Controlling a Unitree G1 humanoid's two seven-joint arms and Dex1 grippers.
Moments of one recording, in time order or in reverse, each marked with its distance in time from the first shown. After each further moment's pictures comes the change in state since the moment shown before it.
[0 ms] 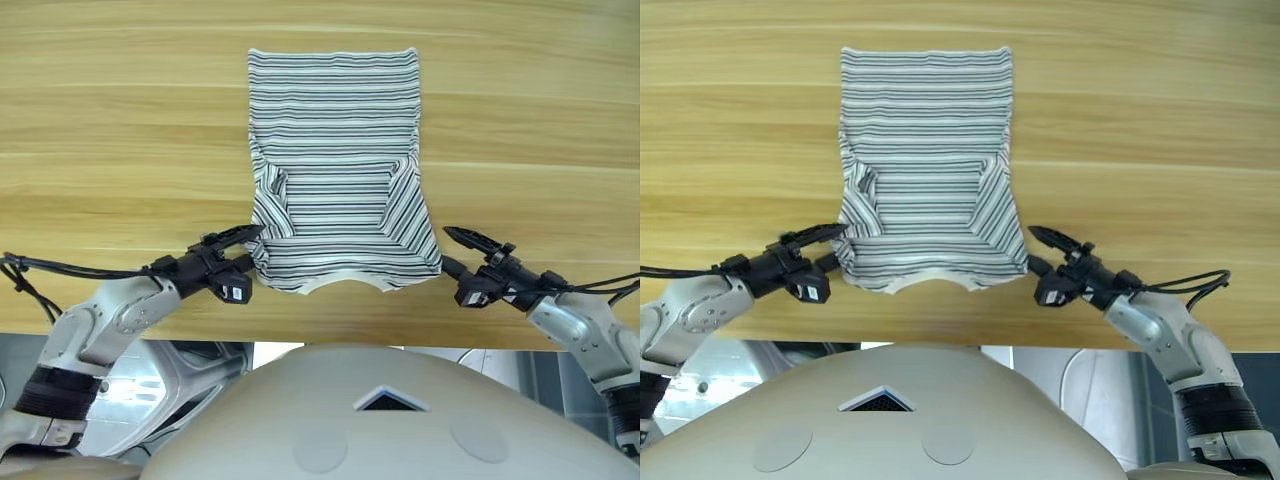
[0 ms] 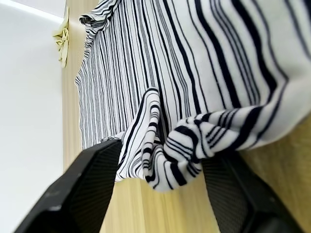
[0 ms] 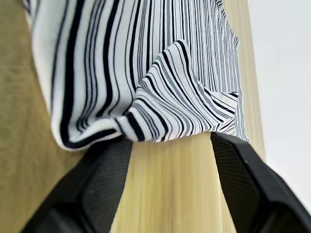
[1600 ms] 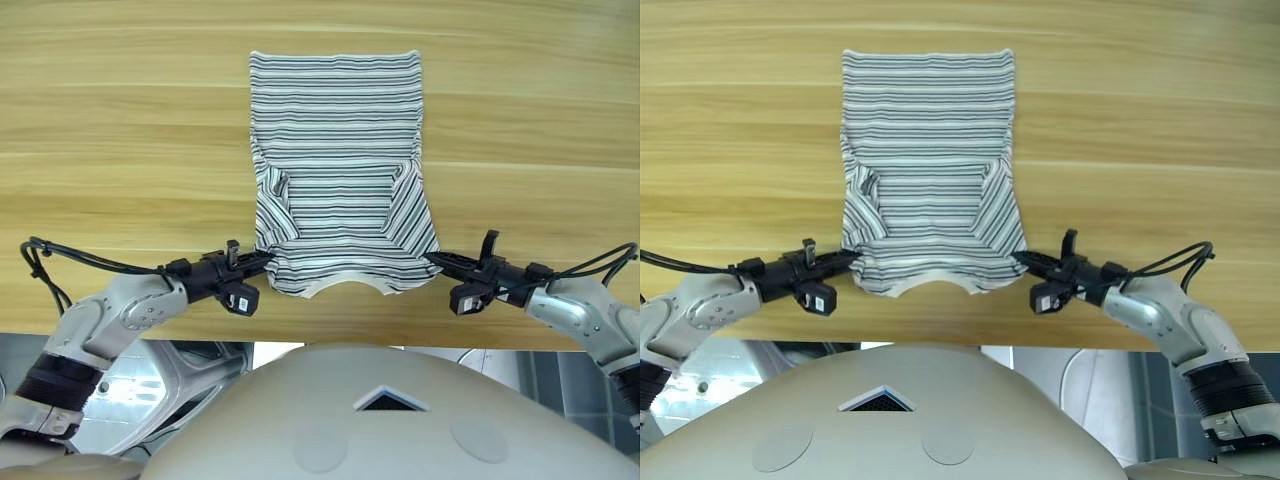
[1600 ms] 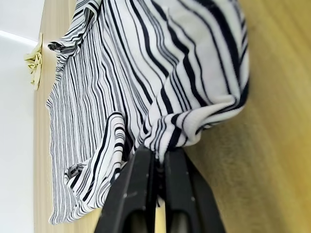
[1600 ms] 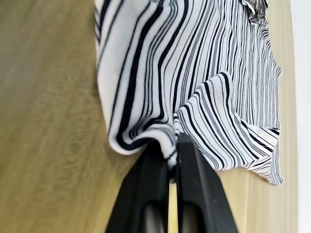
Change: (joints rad) left arm -0.052 0.048 -0.104 0.033 -0.066 -0.027 -0.058; right arm -0.109 -0.107 0.140 0.023 0.047 -0.028 0.138
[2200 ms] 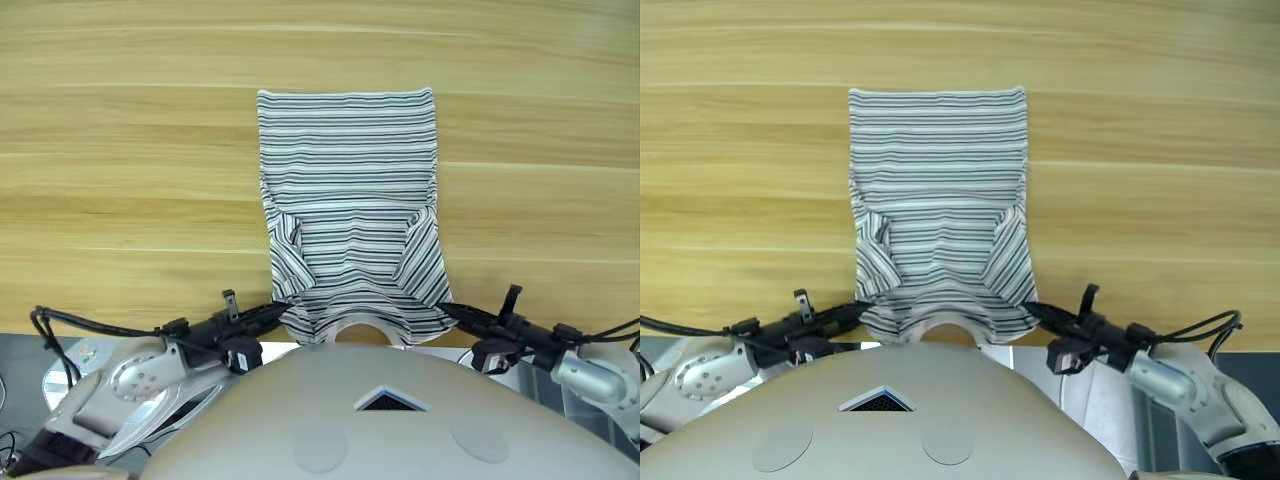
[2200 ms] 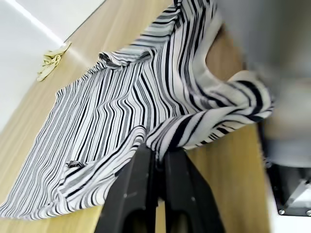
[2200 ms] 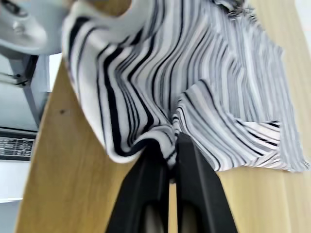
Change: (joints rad) left arm 0.443 -0.017 0.045 -0.215 -0.288 -0.048 0.019; right arm 0.473 -0.055 -0.208 -0.200 0.186 -0.061 -0.008
